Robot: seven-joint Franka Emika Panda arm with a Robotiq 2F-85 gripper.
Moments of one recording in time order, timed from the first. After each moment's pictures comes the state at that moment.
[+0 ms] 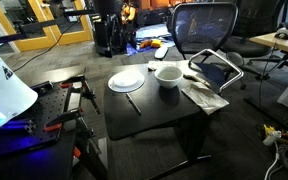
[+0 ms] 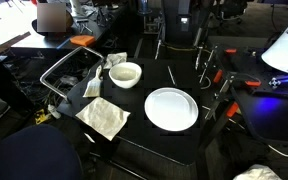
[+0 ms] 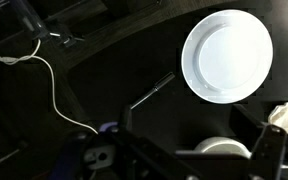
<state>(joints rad) -0.04 -0.22 0.02 -2.77 0.14 2.48 0.31</state>
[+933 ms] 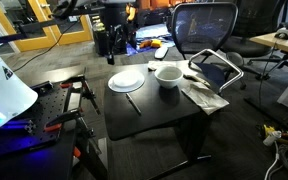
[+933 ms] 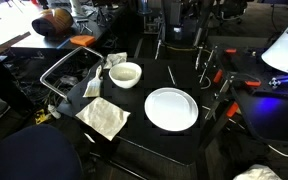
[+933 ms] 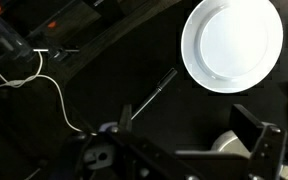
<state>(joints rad) -0.04 -0.12 0.03 -2.76 0.16 2.57 0.46</state>
